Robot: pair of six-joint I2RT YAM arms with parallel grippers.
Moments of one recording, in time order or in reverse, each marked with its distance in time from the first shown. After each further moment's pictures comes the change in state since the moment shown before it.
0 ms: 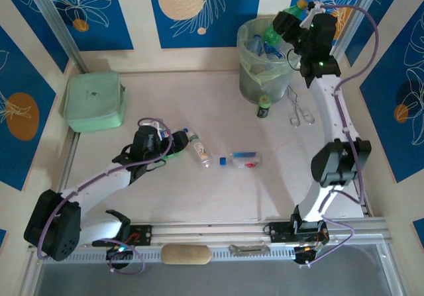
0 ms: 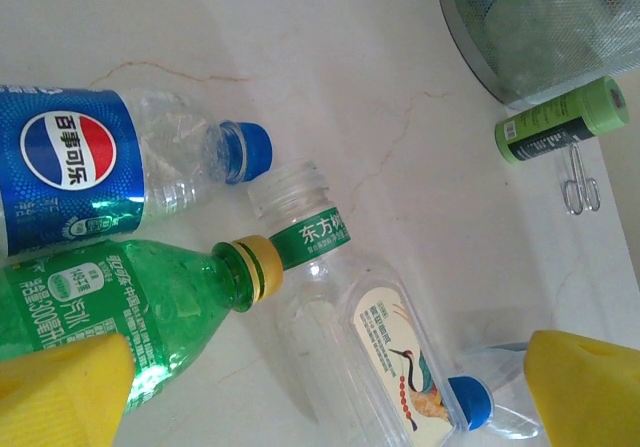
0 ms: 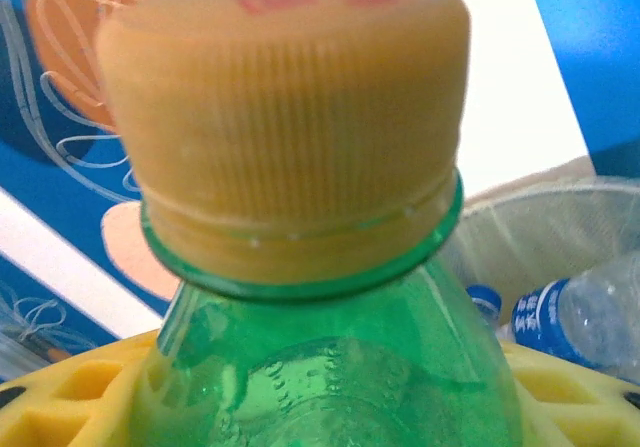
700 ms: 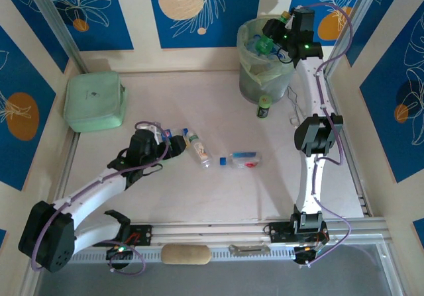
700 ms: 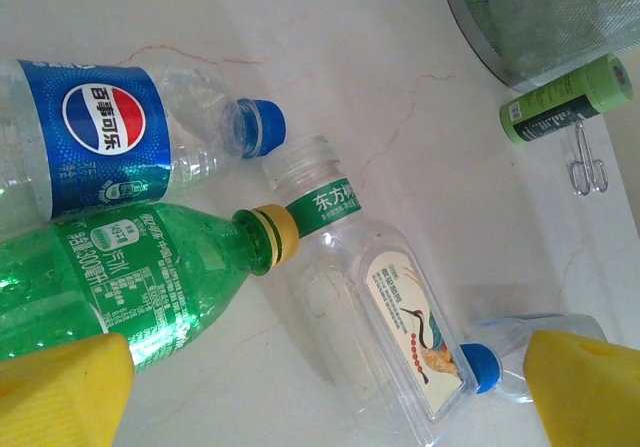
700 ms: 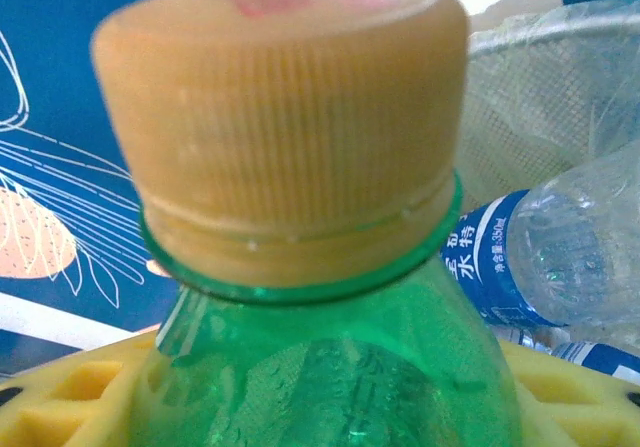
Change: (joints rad) left arm 0.000 -0.093 -0.030 -0.076 -0.002 0.030; right arm 0.004 0.456 0.560 -0.421 0.002 0.005
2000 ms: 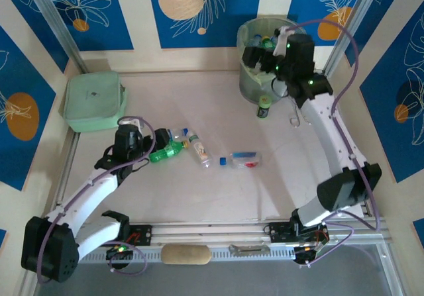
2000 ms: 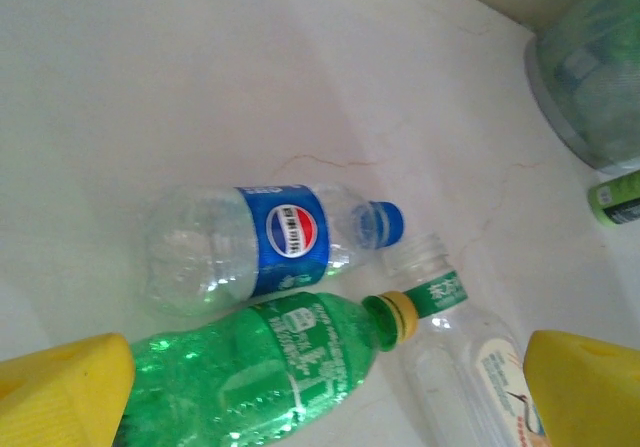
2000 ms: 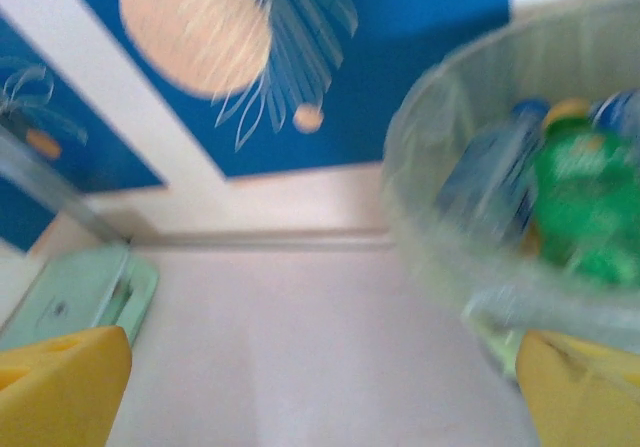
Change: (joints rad) left arm 0.182 -0.061 0.044 -0.118 -0.066 0.134; right arm 0.218 -0.768 -0.875 0.145 0.072 -0.234
